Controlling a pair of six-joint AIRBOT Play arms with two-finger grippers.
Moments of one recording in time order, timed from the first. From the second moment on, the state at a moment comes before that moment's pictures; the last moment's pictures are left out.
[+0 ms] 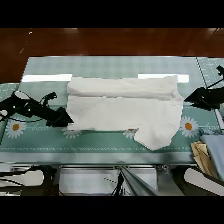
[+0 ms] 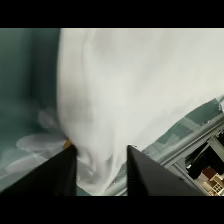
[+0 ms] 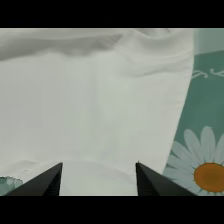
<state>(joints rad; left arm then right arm) 0.21 -1.51 0.80 0.90 -1.31 -1.21 -0.48 -1.25 1.08 -1.08 1.40 1.29</state>
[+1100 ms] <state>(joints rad) 0.16 -1.54 0.80 0.86 -1.25 -1.18 -0.54 -1.14 0.59 -1.13 1.32 1.32</state>
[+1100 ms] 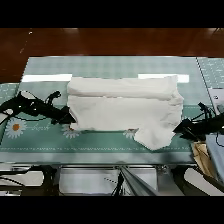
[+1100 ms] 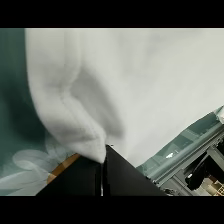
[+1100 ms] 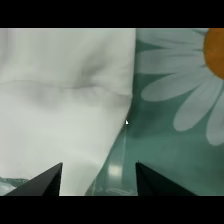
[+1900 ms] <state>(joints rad) 0.16 -1.51 0.87 0.88 -1.24 -1.17 -0.54 -1.13 0.57 -0.96 1.19 1.20</state>
